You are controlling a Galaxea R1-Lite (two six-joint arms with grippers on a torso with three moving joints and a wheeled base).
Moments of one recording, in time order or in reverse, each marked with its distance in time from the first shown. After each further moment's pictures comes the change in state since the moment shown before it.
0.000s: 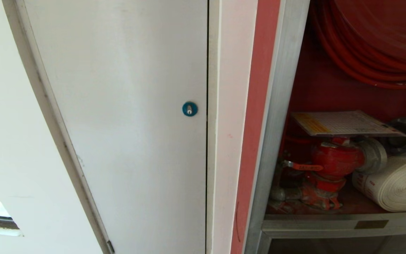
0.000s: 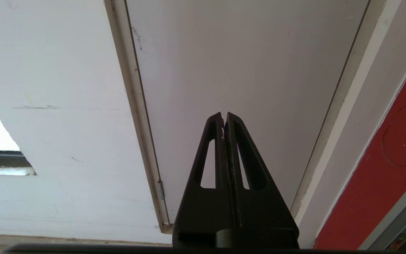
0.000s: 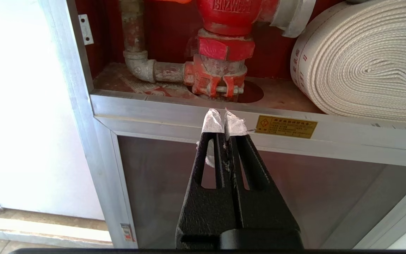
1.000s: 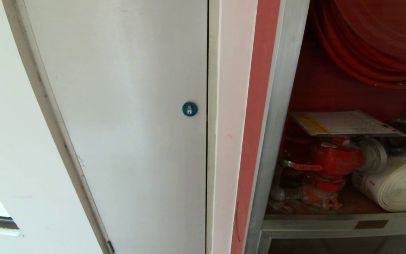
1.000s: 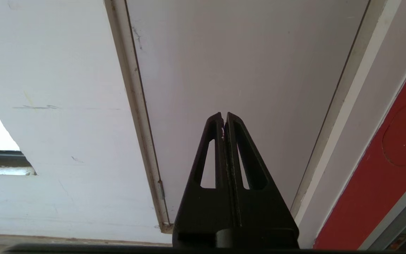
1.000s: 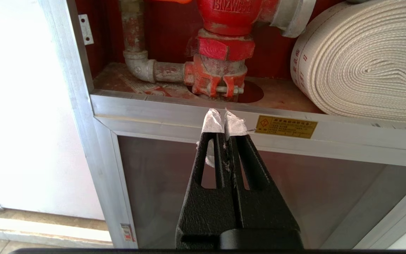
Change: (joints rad) left arm 0.000 0.000 0.000 0.000 0.000 0.000; right arm 0.000 0.000 0.000 0.000 0.000 0.000
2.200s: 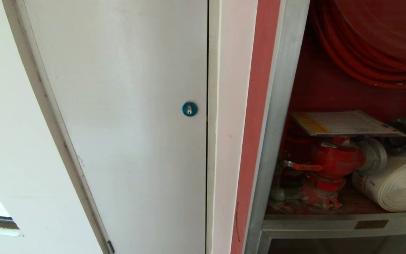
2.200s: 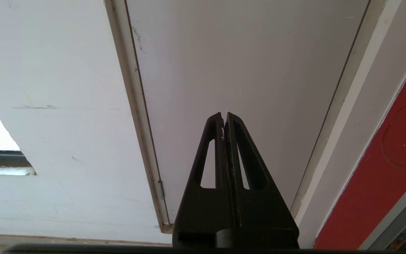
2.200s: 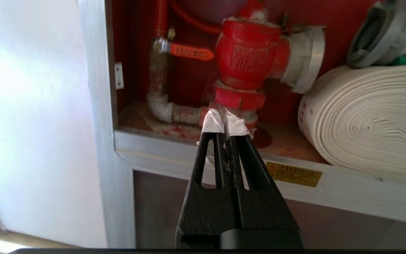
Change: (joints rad) left arm 0.000 0.000 0.000 0.000 0.000 0.000; right arm 0.000 0.003 -0.029 -0.113 0.095 -0.043
